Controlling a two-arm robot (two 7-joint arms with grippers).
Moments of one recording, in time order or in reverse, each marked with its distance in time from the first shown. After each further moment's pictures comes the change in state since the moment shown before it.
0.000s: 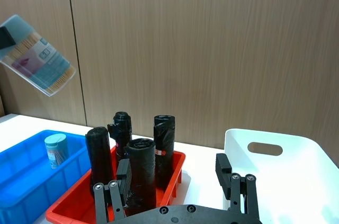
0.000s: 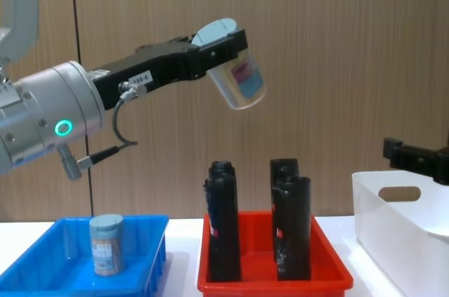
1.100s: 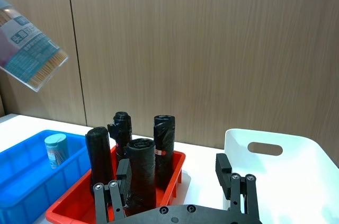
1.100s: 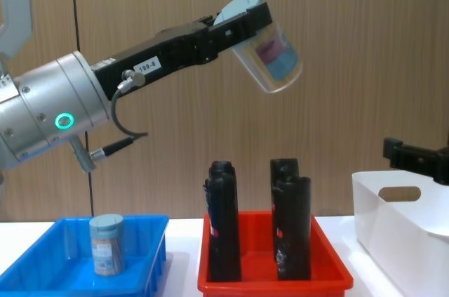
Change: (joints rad) left arm -0.052 -0.017 0.005 0.080 -0.115 -0.027 -0.252; right arm 0.000 0.000 0.000 0.000 0.000 0.000 0.000
